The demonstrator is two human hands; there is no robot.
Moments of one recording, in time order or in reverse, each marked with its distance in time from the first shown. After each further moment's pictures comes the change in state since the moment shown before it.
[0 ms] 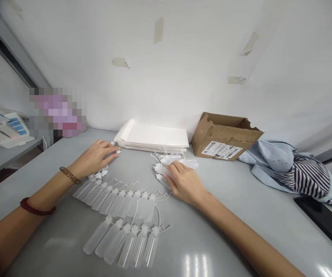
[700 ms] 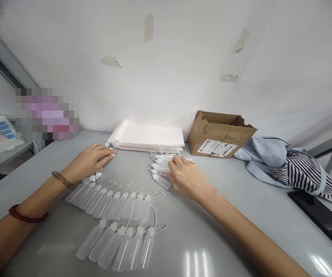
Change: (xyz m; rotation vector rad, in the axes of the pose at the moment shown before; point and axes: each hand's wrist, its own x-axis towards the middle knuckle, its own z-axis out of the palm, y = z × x) left_hand 0.001 0.001 0.002 0.016 -0.077 -0.018; right_hand 0.010 0.001 -0.029 -0.260 -0.210 0.038
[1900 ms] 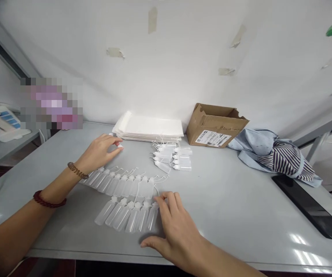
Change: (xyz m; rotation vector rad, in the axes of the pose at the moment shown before) left_hand -0.008 0.034 -0.011 -0.181 0.173 -0.016; right_hand -0.091 -0.103 -0.023 0.749 -0.125 0.116
